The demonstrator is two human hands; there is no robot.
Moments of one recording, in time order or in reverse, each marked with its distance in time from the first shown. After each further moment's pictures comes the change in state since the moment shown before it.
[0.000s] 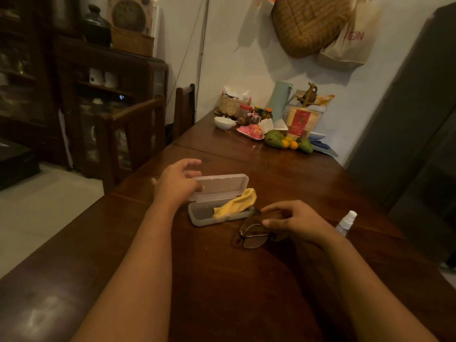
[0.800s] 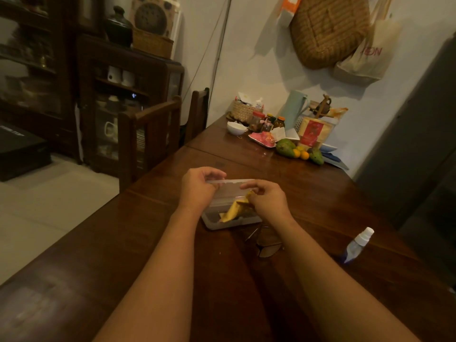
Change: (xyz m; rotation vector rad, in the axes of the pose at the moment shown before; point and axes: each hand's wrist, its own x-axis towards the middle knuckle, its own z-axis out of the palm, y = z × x) left_hand -0.003 -0.004 0.011 -0.212 0.045 0.100; right_hand 0.053 -0.079 0.067 0.178 0.421 -0.061
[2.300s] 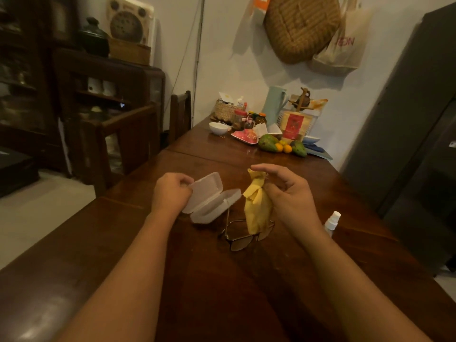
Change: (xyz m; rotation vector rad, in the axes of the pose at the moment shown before) left_hand -0.011 0.010 0.007 0.398 0.061 -0.086; right_hand -0.060 0.003 -0.099 0.308 0.022 -0.348
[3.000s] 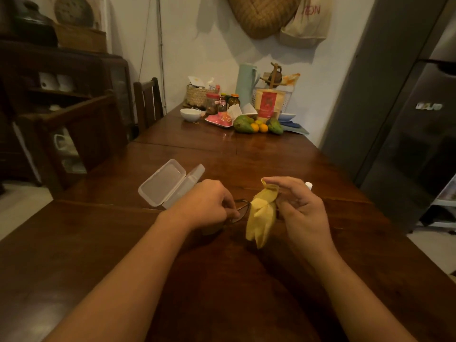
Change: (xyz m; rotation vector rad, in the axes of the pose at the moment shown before) left_hand -0.071 0.070 0.050 0.392 -0.679 0.592; right_hand -0.065 0.059 -0.051 0.052 0.189 -0.037
